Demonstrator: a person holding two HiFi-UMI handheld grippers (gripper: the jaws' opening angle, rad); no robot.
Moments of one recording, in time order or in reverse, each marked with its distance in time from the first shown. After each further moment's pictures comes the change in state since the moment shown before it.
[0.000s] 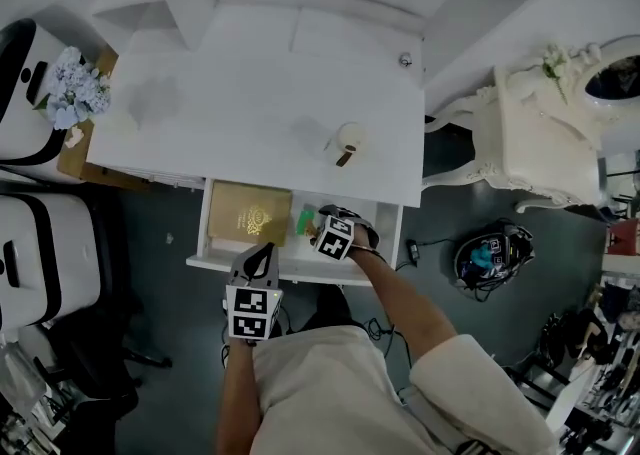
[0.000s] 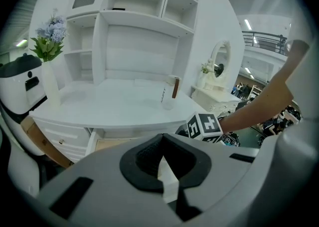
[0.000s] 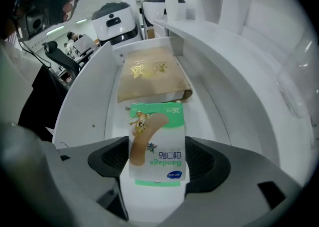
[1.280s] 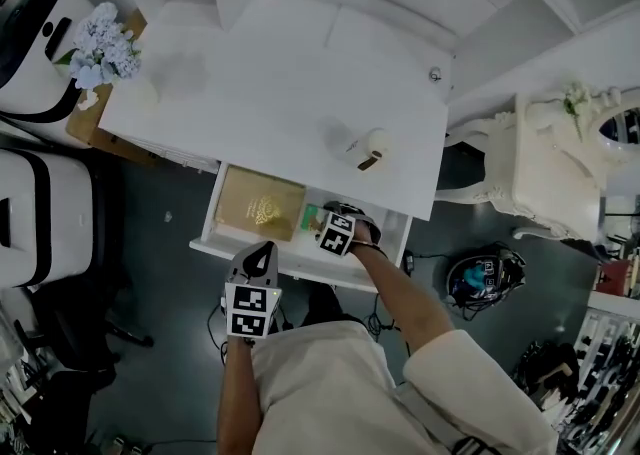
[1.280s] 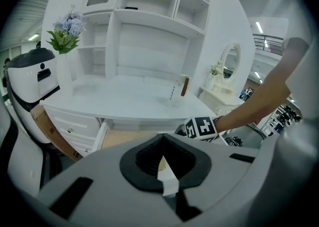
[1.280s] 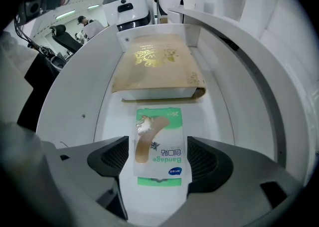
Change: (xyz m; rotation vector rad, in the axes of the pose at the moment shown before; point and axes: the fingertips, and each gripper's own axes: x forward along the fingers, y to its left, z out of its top) left arm -0.016 0.024 -0.019 -0.085 0.007 0.066; right arm 0.033 -0.005 0.007 -0.148 0.086 0.017
